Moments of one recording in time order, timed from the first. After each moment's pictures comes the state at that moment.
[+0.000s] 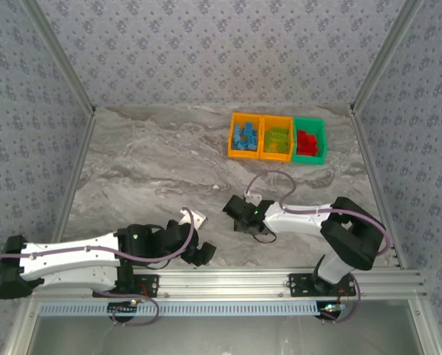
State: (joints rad) left arm -1.37 0.92 0.70 -0.71 -0.34 -0.67; right arm 0.98 1.57 0.77 -0.49 0.30 1.00
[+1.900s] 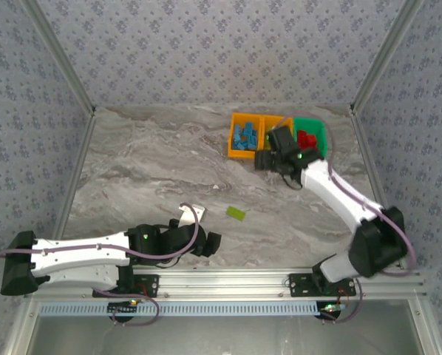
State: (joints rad) left arm -1.38 1.00 0.70 -0.62 -0.48 -0.85; right arm 0.52 1.40 1.14 -0.64 0.21 0.39
